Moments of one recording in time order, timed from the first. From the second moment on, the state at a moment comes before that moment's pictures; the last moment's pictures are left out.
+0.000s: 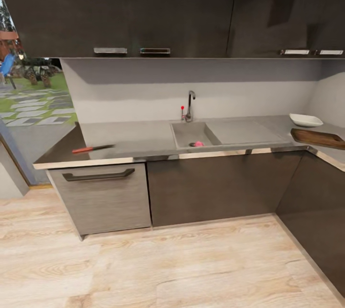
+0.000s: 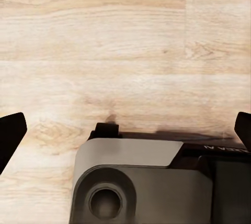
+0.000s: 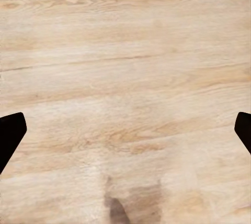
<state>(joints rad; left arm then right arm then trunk) 0.00 -0.02 0.08 -0.42 0.03 -0.10 0.00 0.00 -0.02 0.01 -0.49 0.01 -0.43 -0.10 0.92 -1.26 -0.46</state>
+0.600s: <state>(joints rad) 0.00 -0.02 0.08 -0.41 0.03 -0.10 0.00 0.00 -0.02 0.01 -0.49 0.01 -0.43 -0.10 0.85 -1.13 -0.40</state>
